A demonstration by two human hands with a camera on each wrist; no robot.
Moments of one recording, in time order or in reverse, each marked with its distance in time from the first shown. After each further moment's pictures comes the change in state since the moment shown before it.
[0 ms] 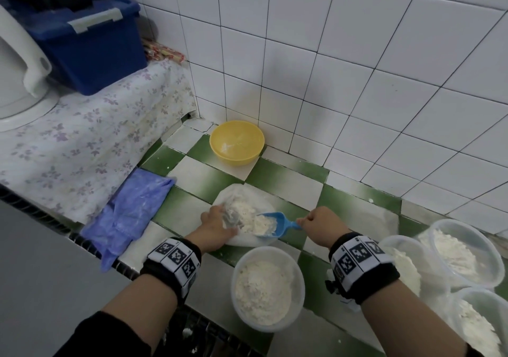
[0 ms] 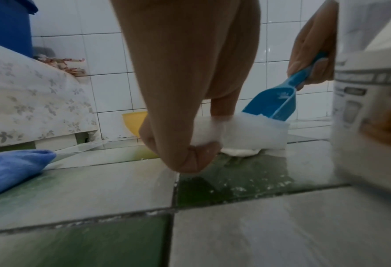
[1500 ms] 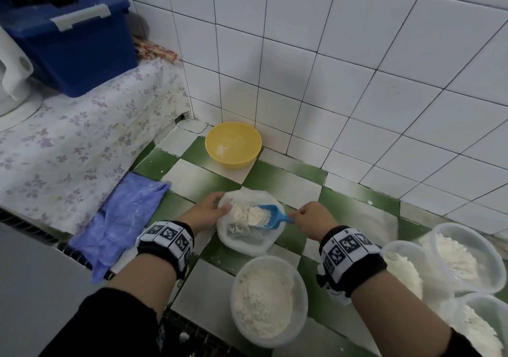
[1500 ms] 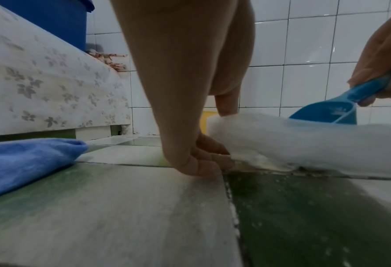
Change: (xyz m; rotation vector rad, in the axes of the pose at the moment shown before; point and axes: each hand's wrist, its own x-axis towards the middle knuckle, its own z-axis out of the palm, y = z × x) left_hand 0.028 0.015 -0.040 -0.350 -0.104 0.093; right_hand 0.028 -0.017 0.004 0.076 0.027 0.029
